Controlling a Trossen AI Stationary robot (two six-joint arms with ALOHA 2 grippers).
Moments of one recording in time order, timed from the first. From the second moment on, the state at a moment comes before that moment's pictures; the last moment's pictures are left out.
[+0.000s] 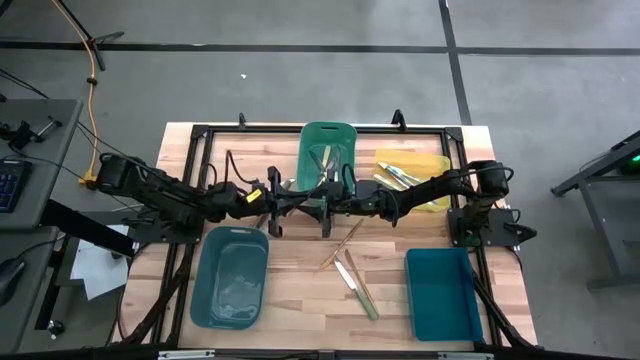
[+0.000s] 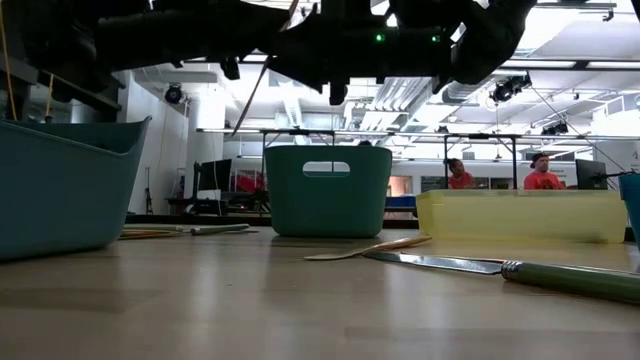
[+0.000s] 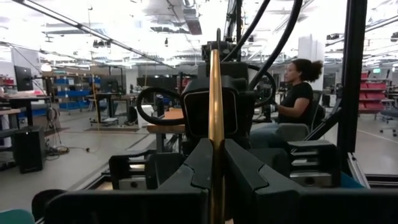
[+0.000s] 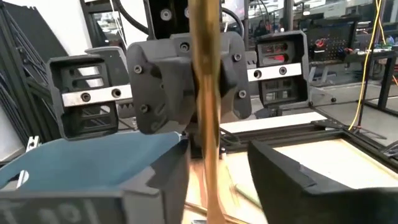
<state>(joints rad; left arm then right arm) -0.05 1.43 0.40 1.31 -0.14 0.04 0.02 1.83 0.94 0.95 0.05 0.09</state>
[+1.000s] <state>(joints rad) -0.05 1.17 0.39 0.92 -0.17 0.03 0.01 1.70 0.93 0.68 0.10 0.04</state>
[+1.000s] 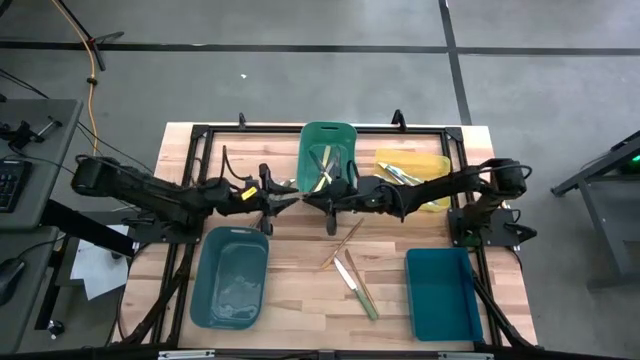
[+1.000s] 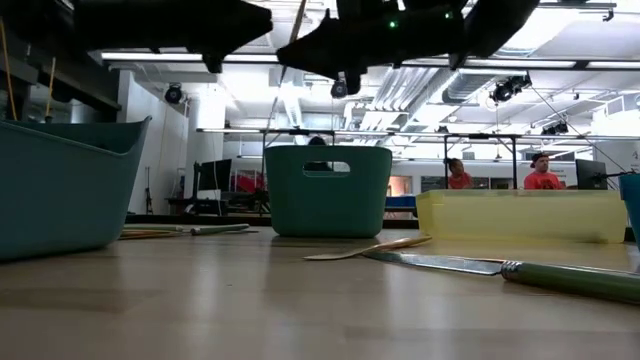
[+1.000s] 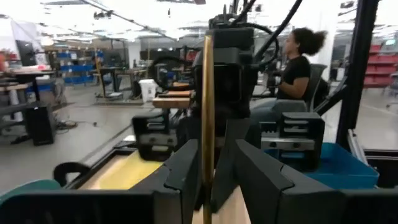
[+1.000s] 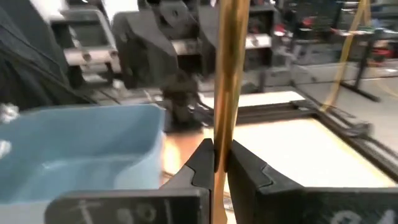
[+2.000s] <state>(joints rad) -0.05 0.66 0.39 0.30 -0.28 0.02 0.14 1.03 0.47 0.64 0.52 0.03</state>
